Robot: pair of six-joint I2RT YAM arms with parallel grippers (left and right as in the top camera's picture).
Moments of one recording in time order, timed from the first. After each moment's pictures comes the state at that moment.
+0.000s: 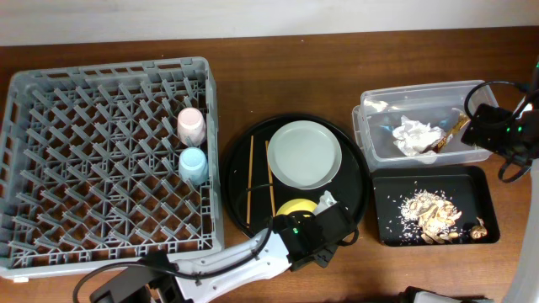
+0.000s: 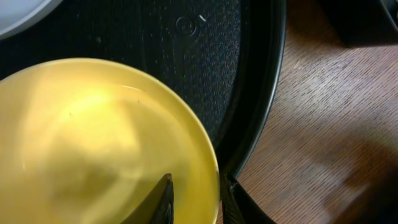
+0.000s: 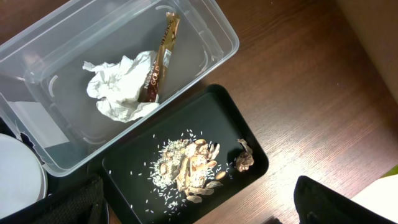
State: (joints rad) left arm -1.13 1.68 1.02 -0.50 -0.08 -0.48; right arm -0.33 1.43 1.74 -1.43 0.20 0.19
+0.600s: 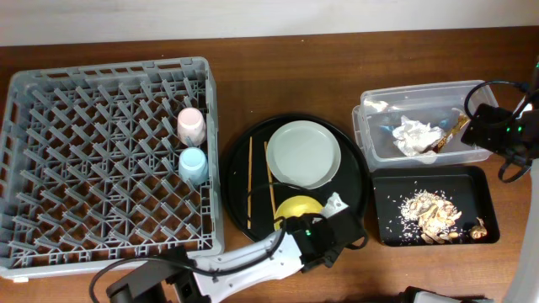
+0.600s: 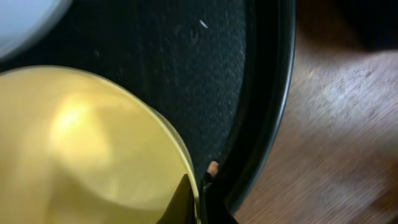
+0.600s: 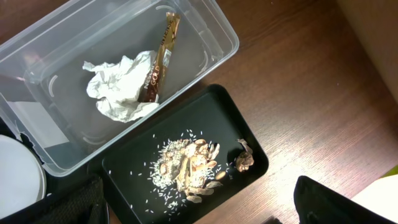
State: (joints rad) left arm -1.17 1.75 1.08 -0.52 -0.18 -0.47; right arm -0.33 1.43 1.74 -1.43 0.20 0.19
